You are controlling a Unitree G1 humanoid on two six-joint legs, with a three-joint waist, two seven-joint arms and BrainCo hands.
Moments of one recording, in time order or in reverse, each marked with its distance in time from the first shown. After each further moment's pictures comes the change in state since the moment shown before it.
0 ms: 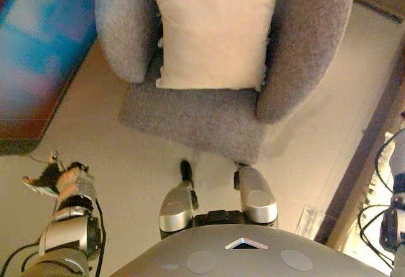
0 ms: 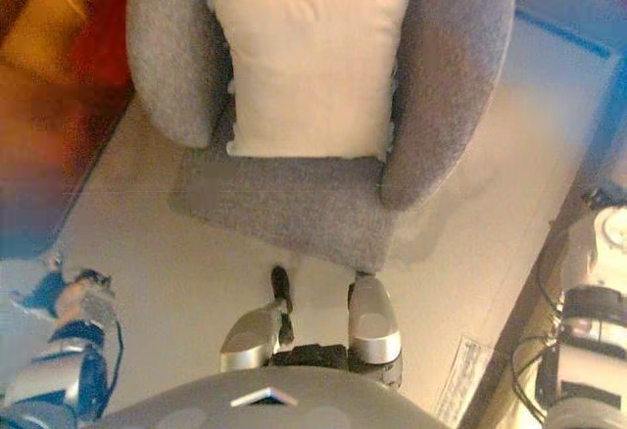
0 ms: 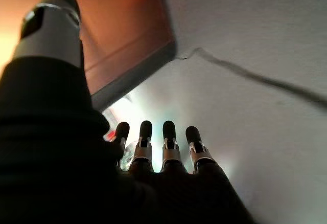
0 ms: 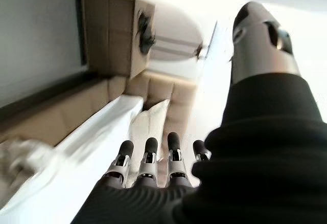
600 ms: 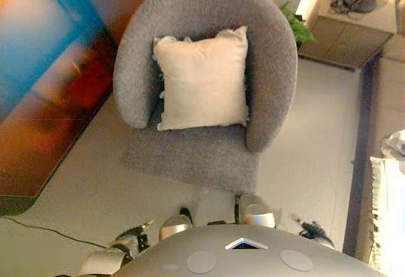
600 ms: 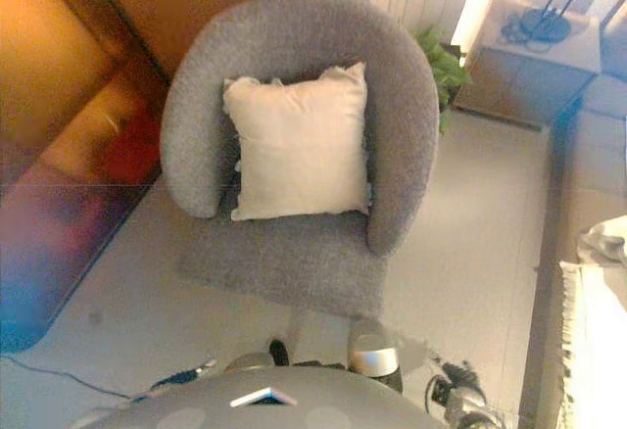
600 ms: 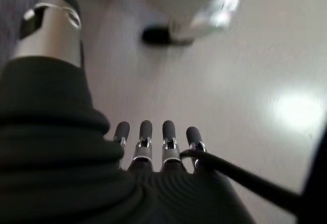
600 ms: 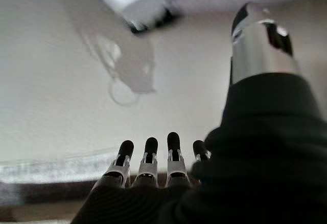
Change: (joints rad) left arm 0.176 -0.244 -0.319 0.244 0.351 0.311 -0.581; right arm 0.260 0.460 0.321 0.637 -0.197 0.225 0.353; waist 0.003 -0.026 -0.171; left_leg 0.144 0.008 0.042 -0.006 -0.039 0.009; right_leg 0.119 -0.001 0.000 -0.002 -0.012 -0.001
